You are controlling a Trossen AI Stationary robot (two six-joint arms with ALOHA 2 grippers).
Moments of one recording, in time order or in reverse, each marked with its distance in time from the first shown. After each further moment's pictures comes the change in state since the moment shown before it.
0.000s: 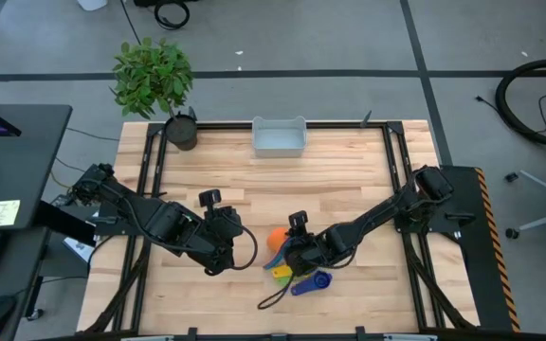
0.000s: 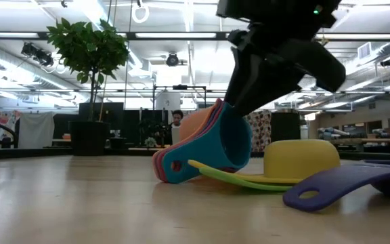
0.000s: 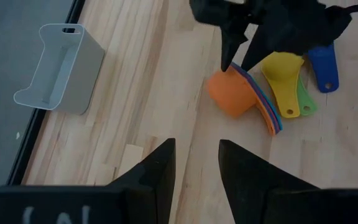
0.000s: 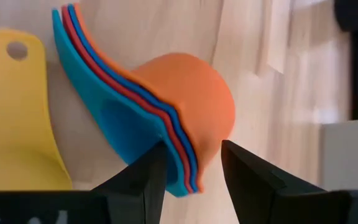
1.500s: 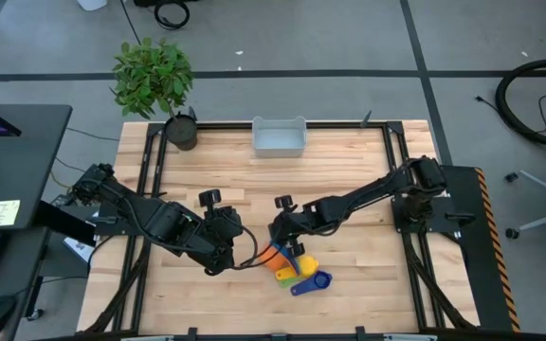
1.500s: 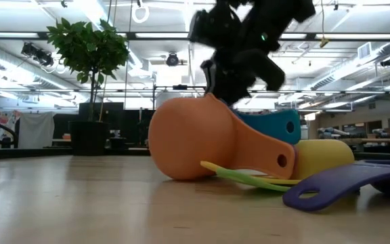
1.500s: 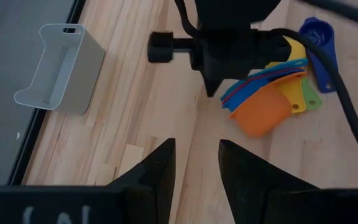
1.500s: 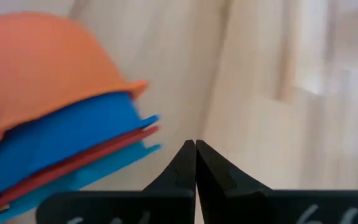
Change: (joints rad) left arm 0.000 0.000 0.000 -0.001 -0.001 -0.001; right arm -0.221 -0.005 -0.013 0.181 -0.328 -0.149
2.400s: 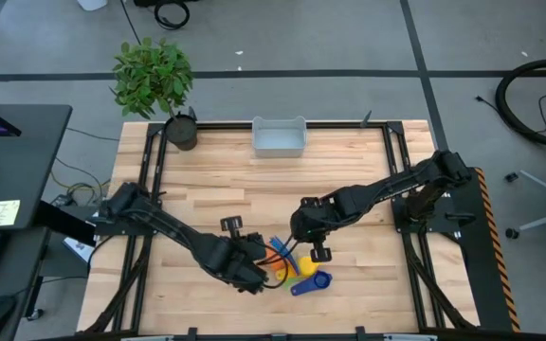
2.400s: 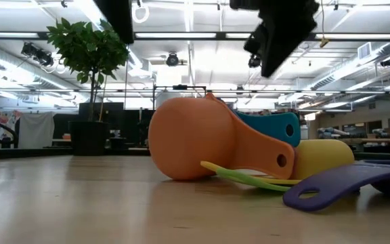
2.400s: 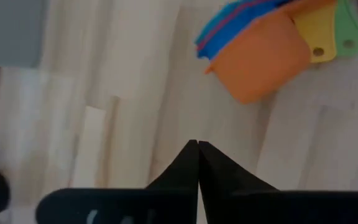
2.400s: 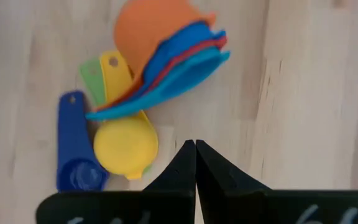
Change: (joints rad) left arm 0.010 0.307 0.001 -0.005 0.135 -0.105; right arm 0.047 -0.196 0.081 -0.476 -0.261 0.337
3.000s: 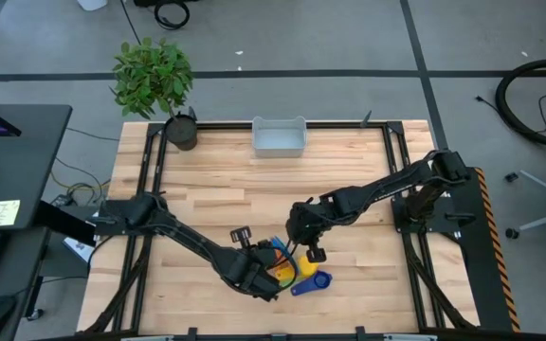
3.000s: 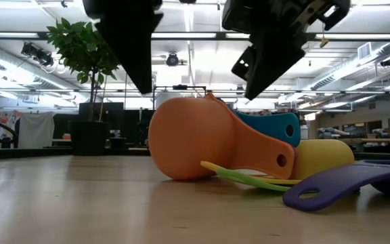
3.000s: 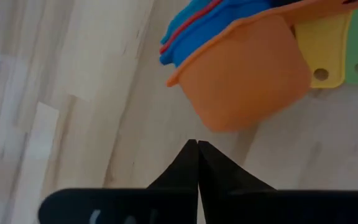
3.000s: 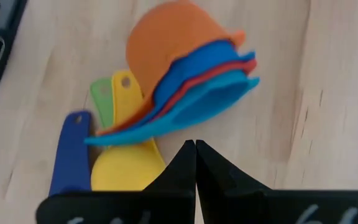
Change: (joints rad) left arm -0.006 0.161 0.000 0.124 0.003 -0.122; right arm -0.063 0.002 -0.188 0.349 -0.138 -0.081
